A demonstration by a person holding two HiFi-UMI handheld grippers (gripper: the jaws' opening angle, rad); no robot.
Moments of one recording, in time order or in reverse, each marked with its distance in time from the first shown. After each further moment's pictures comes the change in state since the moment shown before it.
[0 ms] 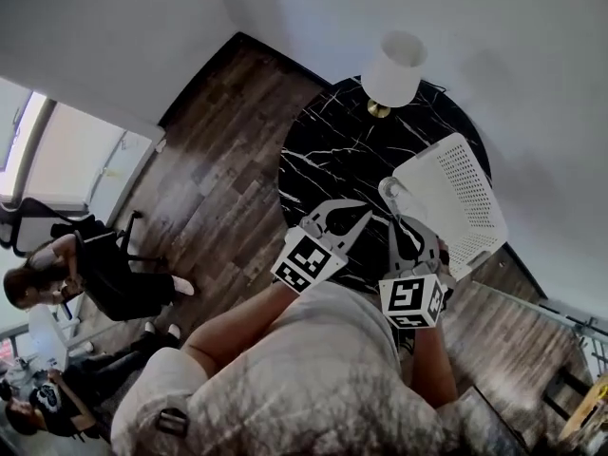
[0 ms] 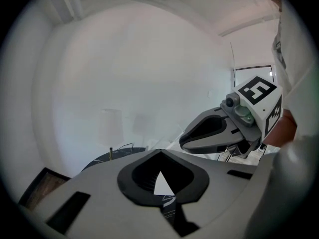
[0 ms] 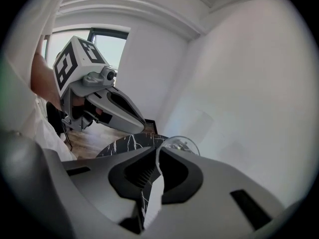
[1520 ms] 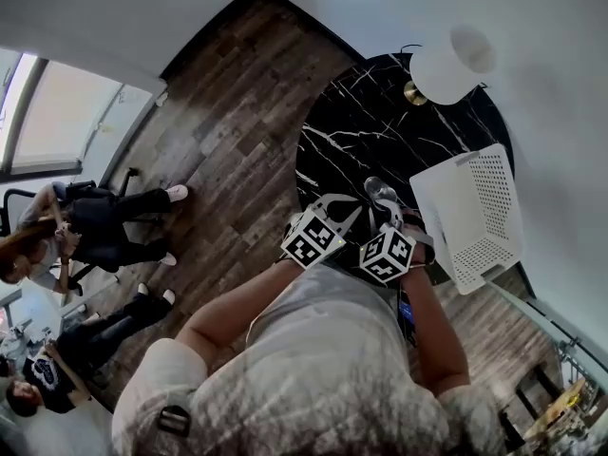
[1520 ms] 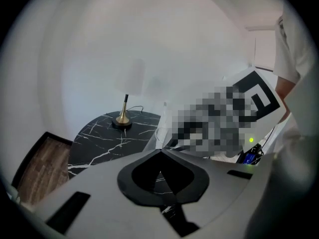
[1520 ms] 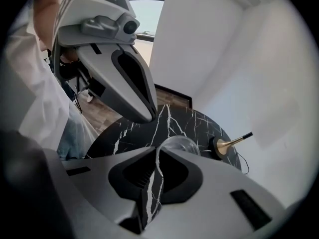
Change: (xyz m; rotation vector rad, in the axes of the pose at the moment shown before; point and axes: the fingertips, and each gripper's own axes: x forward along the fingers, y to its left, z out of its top) left arm 0.002 0.076 -0.165 -0.181 0.272 -0.005; right arm 0.169 0.121 -0.080 -0.309 0.310 0.366
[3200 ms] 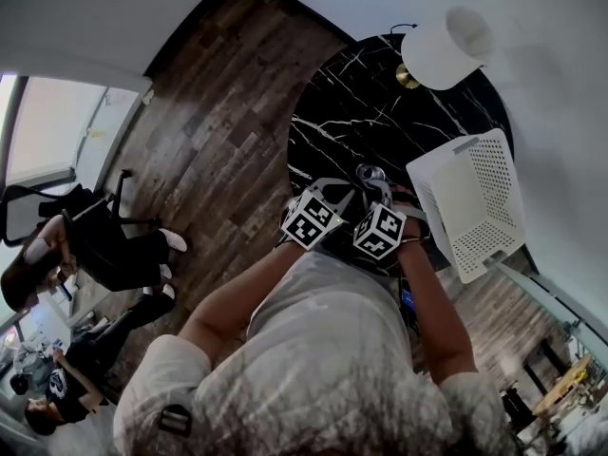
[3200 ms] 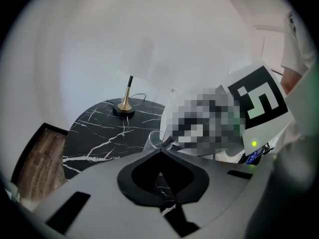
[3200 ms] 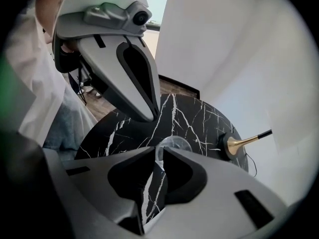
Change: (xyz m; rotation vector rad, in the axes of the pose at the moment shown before) left arm 0.037 0.032 -0.034 -0.037 0.112 -0.026; right arm 0.053 0.000 -0.014 -0.053 0.089 0.069
